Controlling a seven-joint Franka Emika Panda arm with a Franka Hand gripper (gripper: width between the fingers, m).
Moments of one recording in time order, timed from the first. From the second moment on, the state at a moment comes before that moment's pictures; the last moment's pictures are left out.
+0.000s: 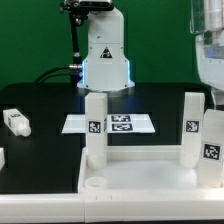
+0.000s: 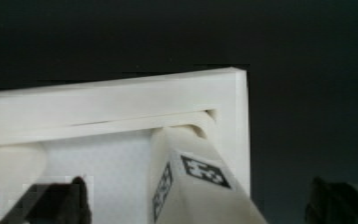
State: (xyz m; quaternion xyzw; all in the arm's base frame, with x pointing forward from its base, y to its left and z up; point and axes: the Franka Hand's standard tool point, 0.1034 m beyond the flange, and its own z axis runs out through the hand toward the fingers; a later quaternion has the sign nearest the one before) arm 0.635 0.138 0.116 -0.72 0.69 -0.03 0.09
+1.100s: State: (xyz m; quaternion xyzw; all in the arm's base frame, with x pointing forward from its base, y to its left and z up) arm 0.644 0.113 0.115 -0.93 0.35 -0.06 0.06
